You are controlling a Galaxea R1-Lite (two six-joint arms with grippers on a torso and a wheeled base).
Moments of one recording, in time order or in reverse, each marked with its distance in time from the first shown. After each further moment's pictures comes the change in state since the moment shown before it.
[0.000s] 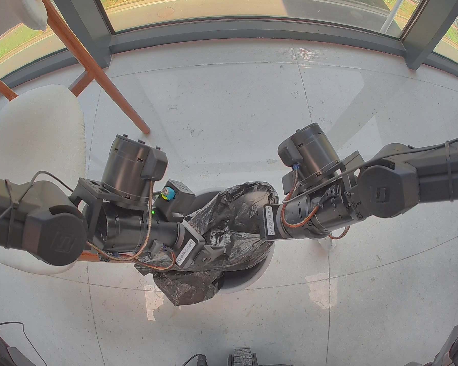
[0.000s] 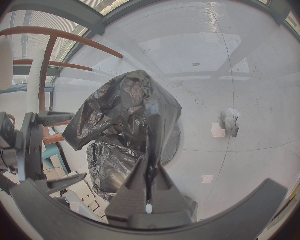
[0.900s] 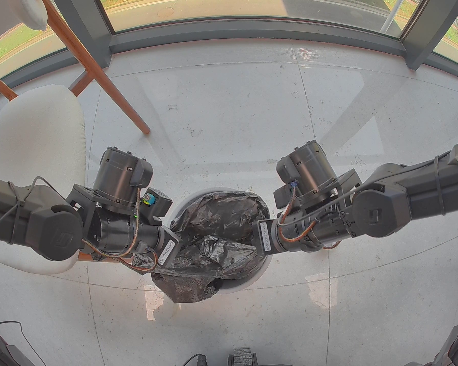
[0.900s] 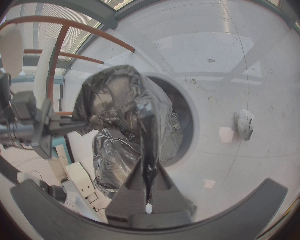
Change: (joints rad) left arm 0.089 0.014 0.048 0.027 0.053 -0.051; right arm 0.001 0.012 0.112 -0.145 0.090 -0.087
